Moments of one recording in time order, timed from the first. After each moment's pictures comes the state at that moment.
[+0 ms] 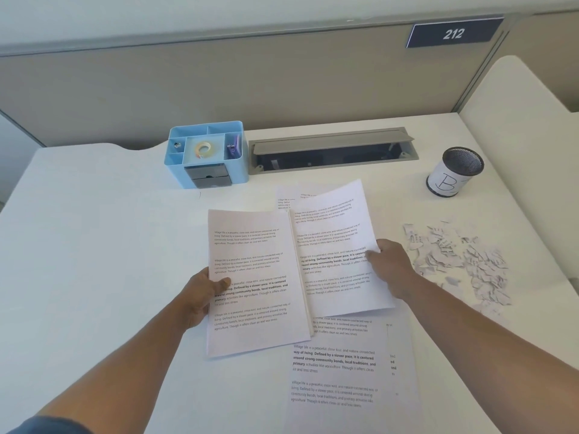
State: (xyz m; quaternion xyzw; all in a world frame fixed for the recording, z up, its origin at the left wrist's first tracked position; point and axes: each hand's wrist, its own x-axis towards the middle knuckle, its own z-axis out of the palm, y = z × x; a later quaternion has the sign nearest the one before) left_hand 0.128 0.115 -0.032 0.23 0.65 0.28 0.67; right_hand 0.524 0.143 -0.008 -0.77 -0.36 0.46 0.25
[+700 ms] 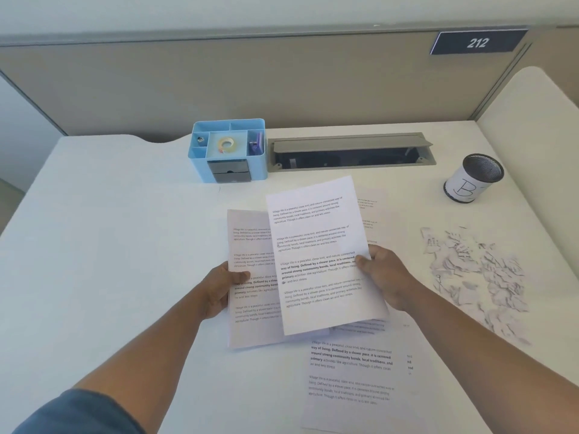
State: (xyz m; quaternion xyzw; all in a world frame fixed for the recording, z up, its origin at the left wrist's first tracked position) left_hand 0.120 0.113 -0.027 0.22 0.60 0.28 0.72; right_hand 0.470 0.120 0.015 -0.66 -0.35 0.60 0.29
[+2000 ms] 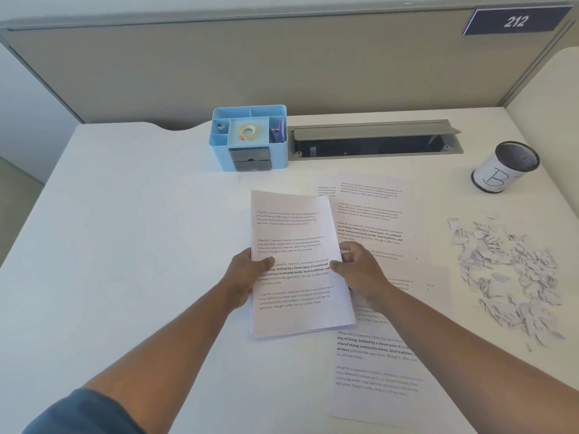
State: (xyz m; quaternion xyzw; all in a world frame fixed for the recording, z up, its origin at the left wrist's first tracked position) left_hand 0.122 0.111 -0.025 0.24 0.63 0.31 0.67; right_hand 0.379 0.107 -0.005 -0.68 -0.40 0.56 0.24
